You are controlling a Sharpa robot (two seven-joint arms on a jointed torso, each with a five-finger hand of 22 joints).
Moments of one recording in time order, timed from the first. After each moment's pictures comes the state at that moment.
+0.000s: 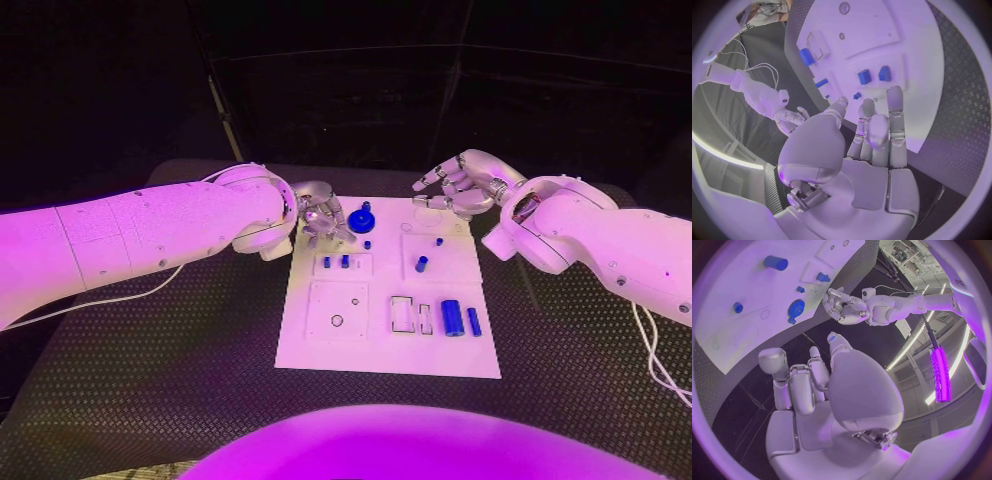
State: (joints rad) left arm 1.28 -0.69 -0.14 1.39 -0.96 -0.07 -0.29; left_hand 1.21 -0.03 0.15 0.06 0.07 0.76 0.14 0.52 0.48 0.95 0.06 0.81 0.53 1.30 -0.01 1.14 1.00 0.17 1.11 0.09 0.69 0.78; right arm 1.10 -0.77 0.11 1.44 -1.02 -0.24 -0.01; right_hand 1.43 -0.04 0.01 0.24 0.37 0.91 0.16 0.17 0.07 1.33 0.07 1.30 1.22 1.47 0.00 1.45 1.31 0.12 1.21 0.10 1.26 0.86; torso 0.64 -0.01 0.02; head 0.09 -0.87
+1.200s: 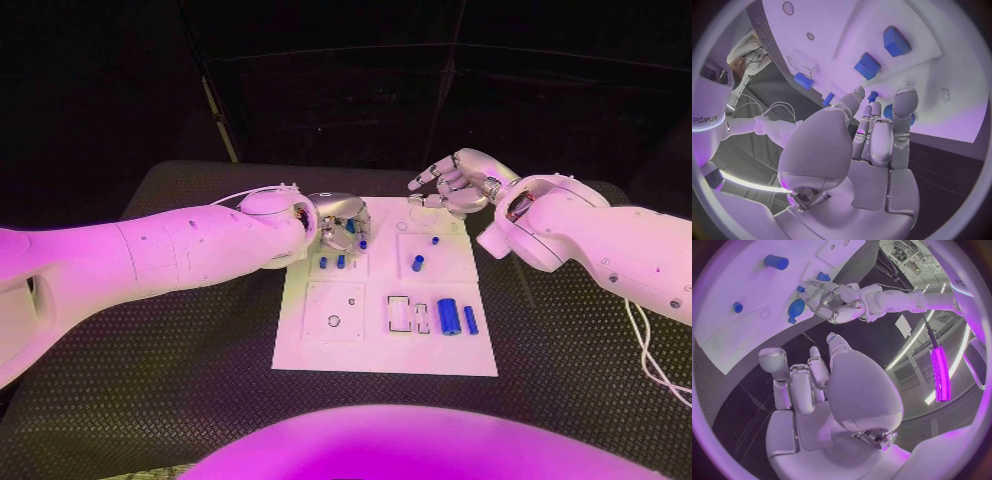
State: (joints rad) left arm 1.22 -0.54 -0.20 1.21 -1.33 -0.16 0.05; left_hand 1.37 -0.10 0.29 -0.06 0.07 0.88 0.15 0.24 0.15 0.90 0.10 0.41 0.10 1.46 0.01 1.30 1.10 0.15 1.35 0.11 0.85 0.91; right arm 1.10 -0.76 0.11 1.44 -1.02 -0.24 -0.01; right_hand 1.43 -0.04 0.01 0.24 0.37 0.91 0.16 0.17 0.07 1.33 0.07 1.29 1.21 1.47 0.00 1.45 1.31 0.12 1.20 0.10 1.25 0.85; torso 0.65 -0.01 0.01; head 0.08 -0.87
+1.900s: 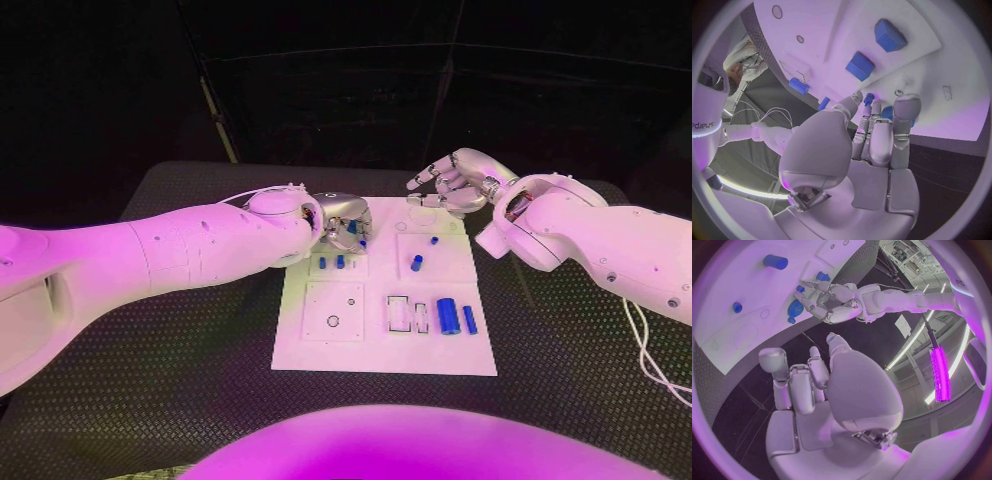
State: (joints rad) left arm 1.21 -0.50 -0.20 1.16 -1.38 -0.14 0.03; left_hand 1.37 -0.08 0.31 -0.06 0.07 0.90 0.15 0.22 0.13 0.92 0.10 0.40 0.08 1.46 0.01 1.31 1.09 0.15 1.37 0.10 0.92 0.96; right arm 1.10 -0.76 0.11 1.44 -1.02 -0.24 -0.01; right_hand 1.43 -0.04 0.01 0.24 0.37 0.91 0.16 0.17 0.07 1.33 0.07 1.29 1.21 1.47 0.00 1.45 1.31 0.12 1.20 0.10 1.25 0.85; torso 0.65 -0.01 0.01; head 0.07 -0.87
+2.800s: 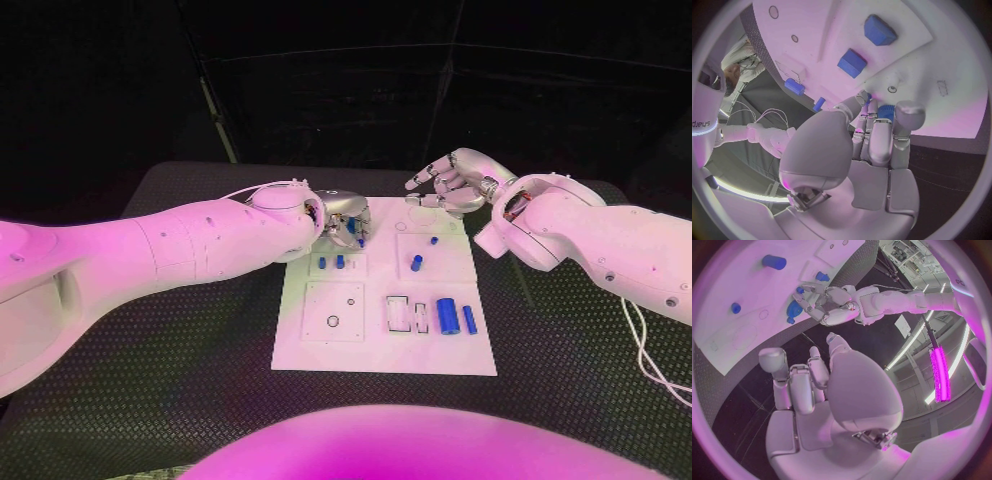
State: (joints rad) left arm 1.22 -0.47 -0.19 1.12 -1.39 -0.11 0.01; left_hand 1.38 -0.06 0.39 -0.08 0.07 0.95 0.15 0.21 0.11 0.96 0.09 0.39 0.06 1.47 0.00 1.31 1.07 0.14 1.39 0.10 1.00 1.05; right arm 1.10 -0.76 0.11 1.44 -1.02 -0.24 -0.01; right_hand 1.43 -0.04 0.01 0.24 0.37 0.91 0.16 0.17 0.07 1.33 0.07 1.29 1.21 1.47 0.00 1.45 1.31 0.12 1.20 0.10 1.25 0.85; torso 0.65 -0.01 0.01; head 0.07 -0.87
